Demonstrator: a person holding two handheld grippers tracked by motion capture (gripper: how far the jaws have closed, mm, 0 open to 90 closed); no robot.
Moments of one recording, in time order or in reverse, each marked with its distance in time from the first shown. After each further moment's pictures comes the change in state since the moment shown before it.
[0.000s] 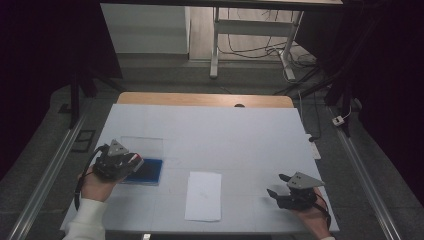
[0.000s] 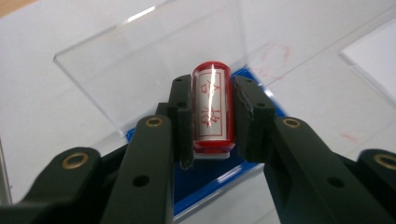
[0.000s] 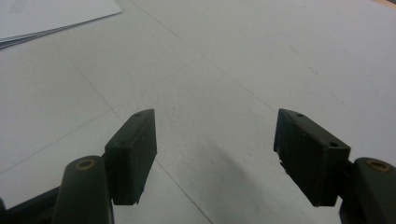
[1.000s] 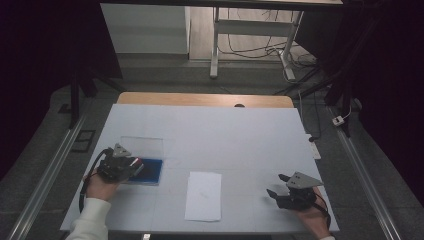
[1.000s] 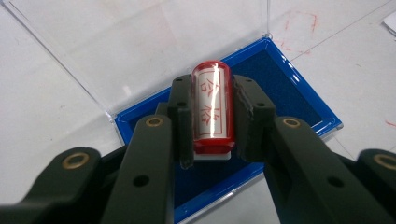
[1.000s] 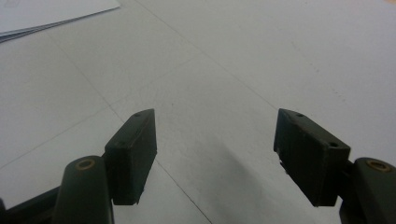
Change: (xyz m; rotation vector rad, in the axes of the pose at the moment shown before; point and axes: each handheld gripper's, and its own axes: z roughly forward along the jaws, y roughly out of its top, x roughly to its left) left arm 0.006 -0.013 0.028 0.051 -0.023 -0.007; right arm 0.000 0.000 0.002 0.011 0.002 -0.003
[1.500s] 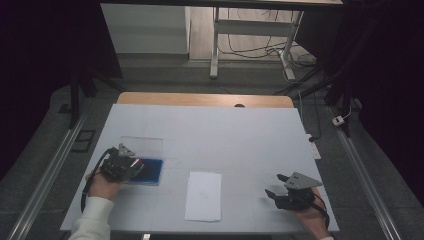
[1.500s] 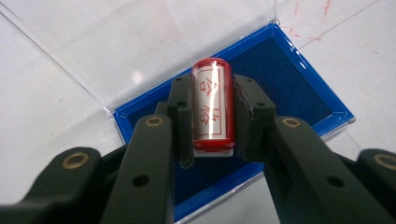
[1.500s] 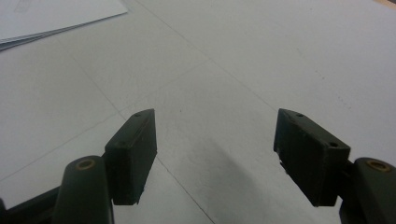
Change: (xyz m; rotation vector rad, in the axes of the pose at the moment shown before) left arm -0.005 0.005 0.006 0.066 0.031 0.021; right arm 0.004 0.004 0.000 -0.004 0.004 -0.011
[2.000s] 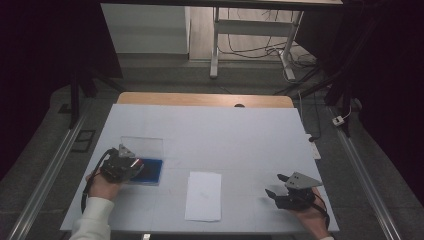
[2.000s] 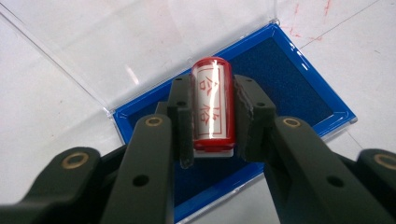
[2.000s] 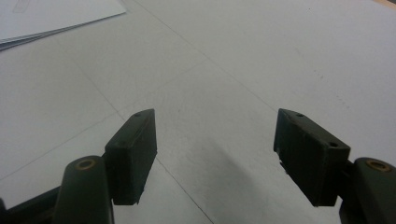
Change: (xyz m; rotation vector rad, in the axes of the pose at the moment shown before) left arm -0.001 -0.002 0.001 -0.010 0.008 0.005; right arm 0.000 -0.001 0.000 -0.002 -0.001 0.006
